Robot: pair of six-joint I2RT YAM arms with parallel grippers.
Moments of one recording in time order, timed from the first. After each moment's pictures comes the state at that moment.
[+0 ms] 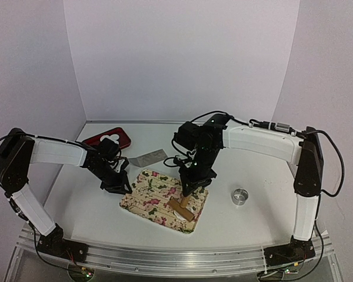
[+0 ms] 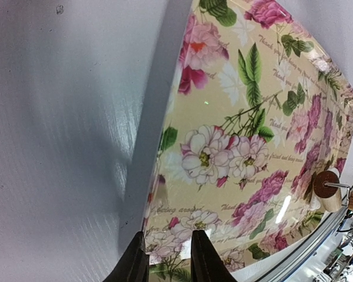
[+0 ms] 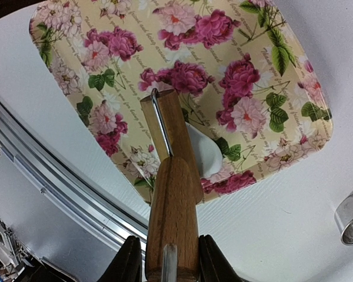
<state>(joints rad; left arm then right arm) -0.56 1.63 0.89 -0.48 0.35 -0.48 0.96 1.99 1.78 -1.22 -0.25 0.39</state>
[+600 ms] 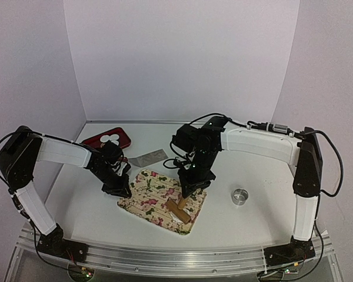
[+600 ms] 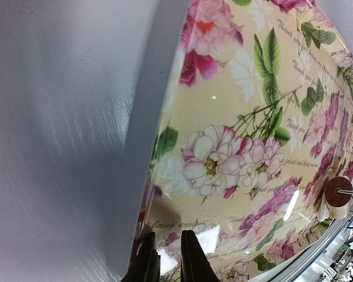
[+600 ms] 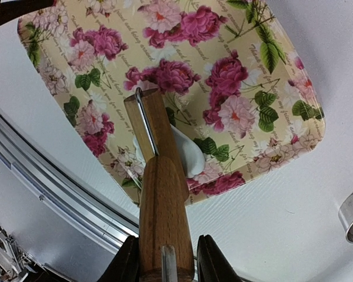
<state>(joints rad) -0.56 1.69 0.89 -0.46 0.34 -0.45 0.97 2.00 1.77 -1.20 -0.22 0.43</state>
